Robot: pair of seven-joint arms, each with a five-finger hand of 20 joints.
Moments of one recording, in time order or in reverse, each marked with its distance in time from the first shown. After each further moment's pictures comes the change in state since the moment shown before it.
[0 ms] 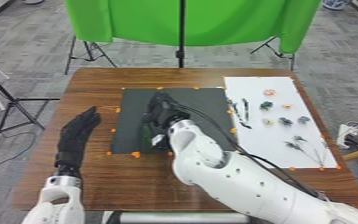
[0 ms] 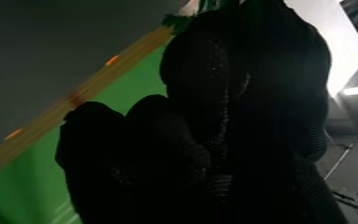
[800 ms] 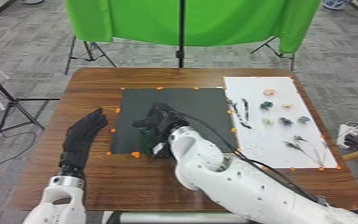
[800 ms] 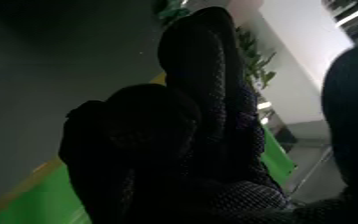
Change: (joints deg) left arm 0.9 -1.1 -1.0 -0.7 0.7 -3.1 -2.8; right arm -3.1 1.5 1.9 -1.7 0.7 -7.2 -1.4
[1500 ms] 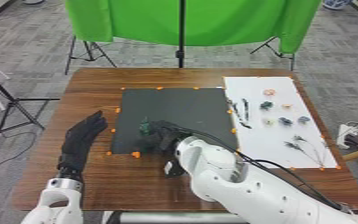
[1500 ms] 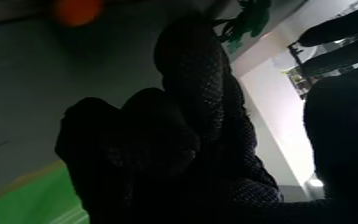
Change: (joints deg) left arm 1.1 -0.3 -0.9 -0.5 0.3 -0.8 -1.2; right arm -1.0 5.7 -1.5 -7.5 -1.1 -14.5 0.4
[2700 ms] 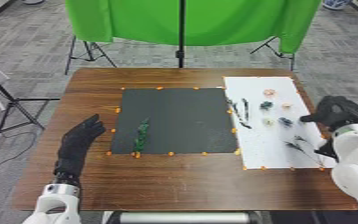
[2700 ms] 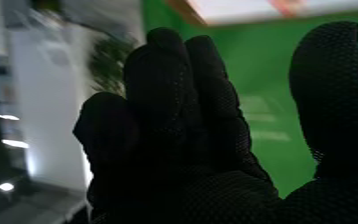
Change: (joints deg) left arm 2.9 -1.7 -1.8 -1.7 0.8 0.0 0.0; right arm -44.4 27.5 63.8 -11.2 -14.0 -3.1 8.0
